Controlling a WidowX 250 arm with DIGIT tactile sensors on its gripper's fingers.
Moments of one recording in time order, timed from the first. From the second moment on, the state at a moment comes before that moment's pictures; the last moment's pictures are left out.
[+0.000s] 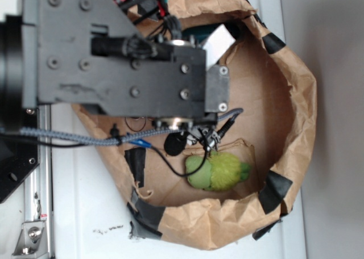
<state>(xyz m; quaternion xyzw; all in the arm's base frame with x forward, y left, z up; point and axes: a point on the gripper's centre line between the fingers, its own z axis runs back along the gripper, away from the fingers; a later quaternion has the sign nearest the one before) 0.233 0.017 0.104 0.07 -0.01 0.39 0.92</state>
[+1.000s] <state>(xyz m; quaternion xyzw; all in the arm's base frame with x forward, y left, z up) 0.244 0.013 0.078 0.10 0.01 0.40 0.91</state>
